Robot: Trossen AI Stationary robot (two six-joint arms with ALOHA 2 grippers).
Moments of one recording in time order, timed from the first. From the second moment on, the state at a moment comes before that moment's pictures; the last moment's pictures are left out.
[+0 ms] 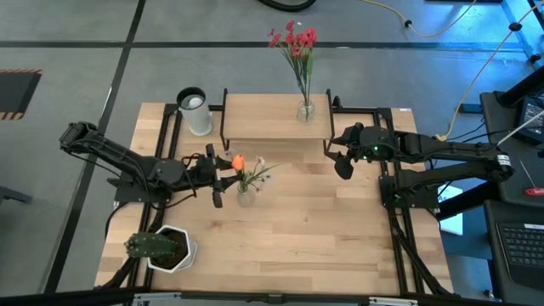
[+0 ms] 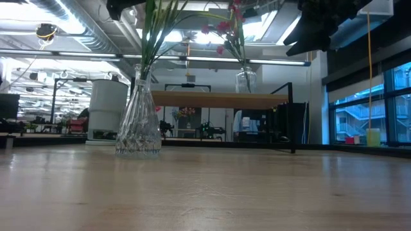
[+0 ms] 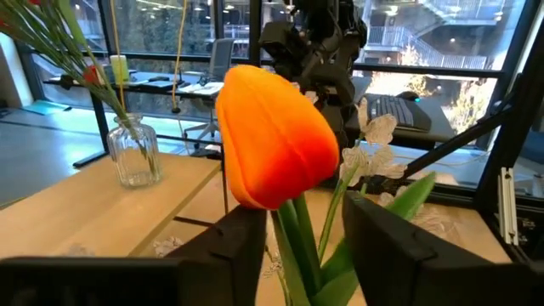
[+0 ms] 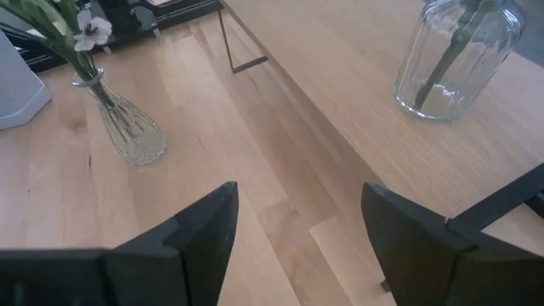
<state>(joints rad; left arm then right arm) -0.34 0.96 0.59 0.33 -0.61 -0.09 -0.11 0.91 0.84 -0.53 0.24 0.28</state>
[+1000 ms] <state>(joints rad) -0.34 0.83 0.59 0.02 -0.58 -0.20 -0.11 0.91 0.84 -0.55 0.24 0.28</state>
